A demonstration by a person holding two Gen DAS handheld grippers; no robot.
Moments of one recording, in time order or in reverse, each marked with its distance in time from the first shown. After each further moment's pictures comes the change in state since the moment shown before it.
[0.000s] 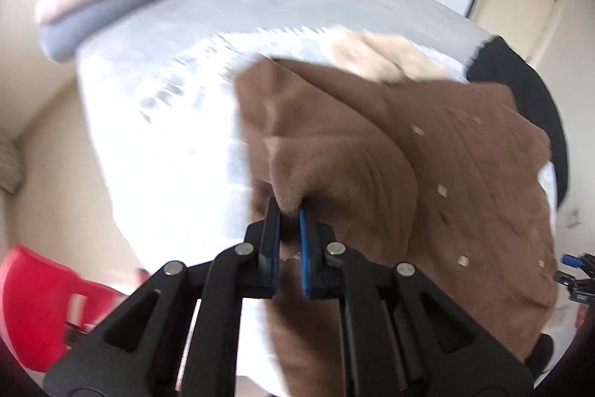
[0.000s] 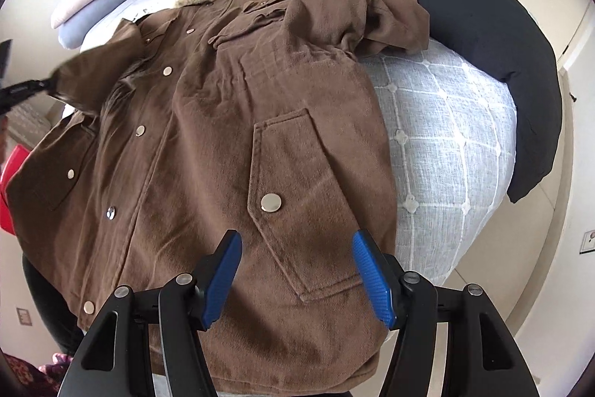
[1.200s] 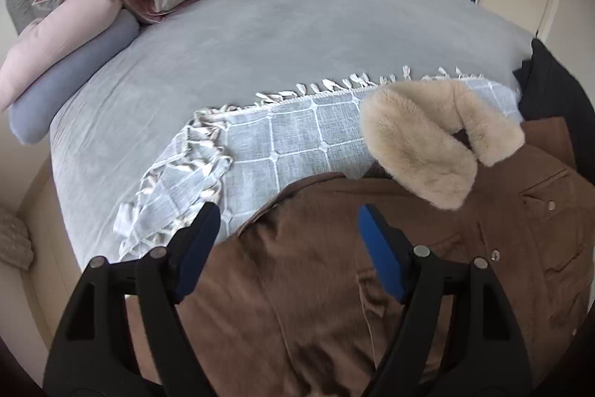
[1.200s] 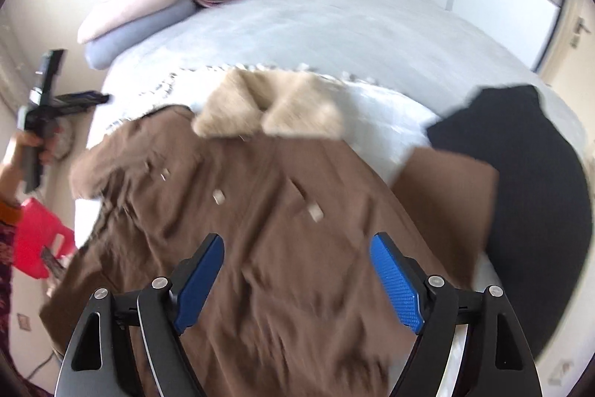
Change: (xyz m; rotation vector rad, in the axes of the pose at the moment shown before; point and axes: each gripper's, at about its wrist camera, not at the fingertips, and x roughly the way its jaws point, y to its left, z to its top) left arm 0.181 -0.041 0.182 0.194 0.029 -0.001; right arm 0.036 0.058 0.309 -0.188 -0.118 0.143
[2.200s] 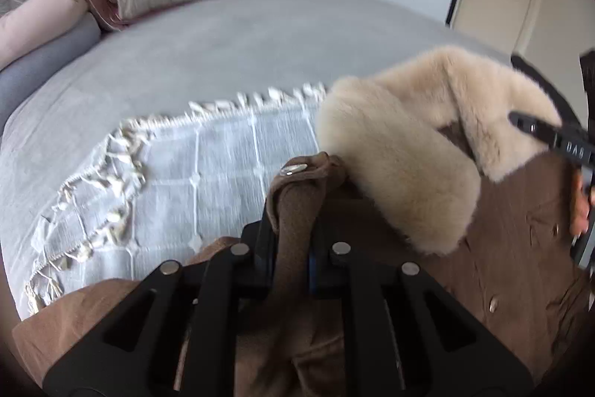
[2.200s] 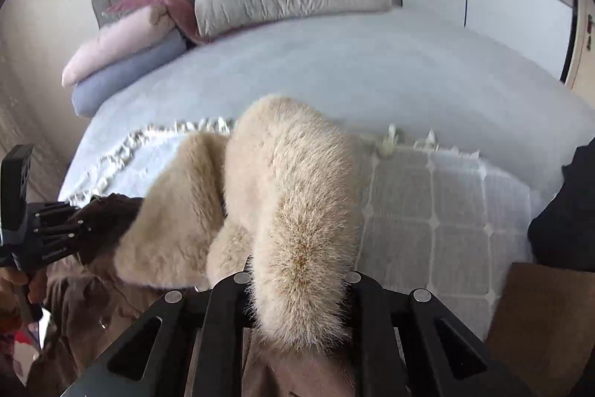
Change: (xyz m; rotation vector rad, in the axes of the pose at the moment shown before) left arm 0.024 -0.039 -0.020 -0.106 -0.214 -0.145; right arm 0.143 -0.006 0.067 0.058 -0.334 -0.024
